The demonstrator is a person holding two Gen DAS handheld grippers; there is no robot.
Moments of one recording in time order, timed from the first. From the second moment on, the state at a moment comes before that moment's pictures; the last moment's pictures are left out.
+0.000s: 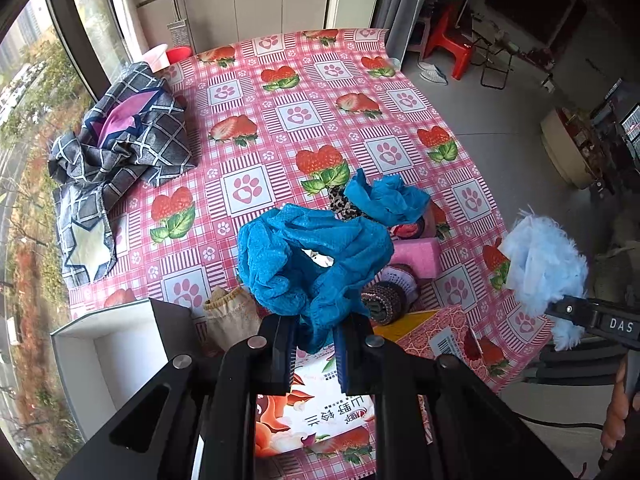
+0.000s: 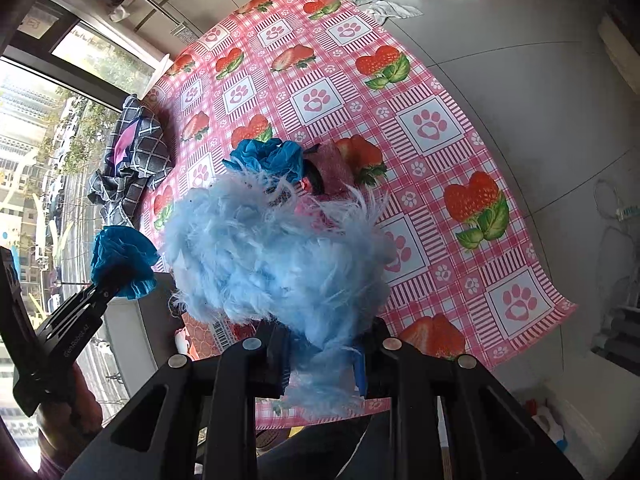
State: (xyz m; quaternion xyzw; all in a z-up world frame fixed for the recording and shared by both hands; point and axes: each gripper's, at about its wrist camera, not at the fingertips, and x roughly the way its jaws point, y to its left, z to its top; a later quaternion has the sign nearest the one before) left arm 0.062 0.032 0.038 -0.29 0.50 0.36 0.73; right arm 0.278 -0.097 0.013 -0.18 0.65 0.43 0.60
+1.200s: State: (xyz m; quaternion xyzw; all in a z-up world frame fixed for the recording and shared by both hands) left arm 0.194 -0.126 0.053 -0.24 0.56 0.22 0.76; right arm 0.341 -0.215 0.017 -0.18 0.64 0.44 0.60
